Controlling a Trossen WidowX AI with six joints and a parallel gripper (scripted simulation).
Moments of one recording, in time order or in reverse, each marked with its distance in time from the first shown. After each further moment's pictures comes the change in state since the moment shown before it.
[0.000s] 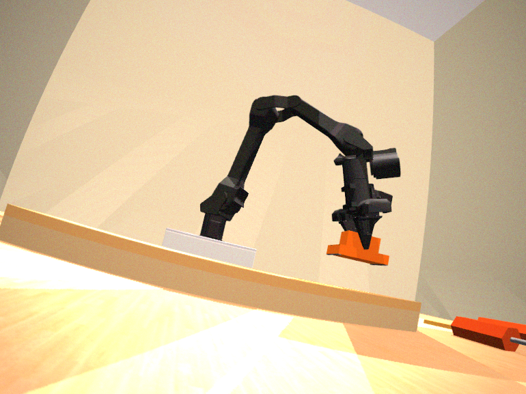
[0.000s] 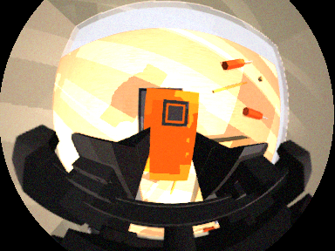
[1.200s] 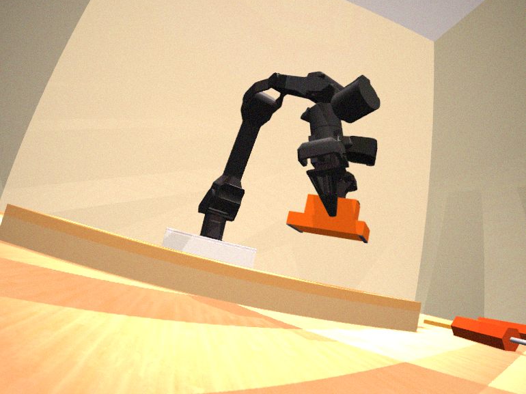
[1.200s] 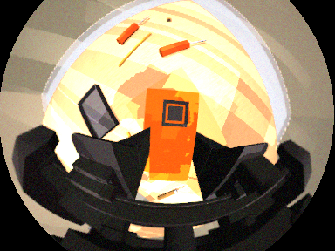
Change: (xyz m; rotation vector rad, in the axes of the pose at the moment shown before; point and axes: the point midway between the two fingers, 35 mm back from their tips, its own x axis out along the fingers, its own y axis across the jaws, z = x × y) arm -0.056 -0.180 -0.137 0.588 0.006 -0.181
